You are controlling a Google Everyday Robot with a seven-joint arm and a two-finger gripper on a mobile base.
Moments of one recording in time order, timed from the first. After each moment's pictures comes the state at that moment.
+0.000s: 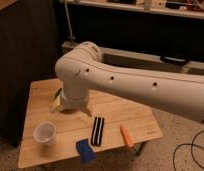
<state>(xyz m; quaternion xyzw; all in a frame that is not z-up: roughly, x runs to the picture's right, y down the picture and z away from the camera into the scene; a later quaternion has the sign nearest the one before) -0.113 0.082 0.552 -0.13 -0.30 -0.64 0.70</state>
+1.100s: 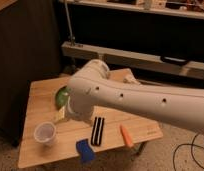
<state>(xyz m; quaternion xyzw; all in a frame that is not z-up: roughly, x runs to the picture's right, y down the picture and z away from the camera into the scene) -0.105 0.138 0.571 -0.09 -0.33 -0.65 0.67</state>
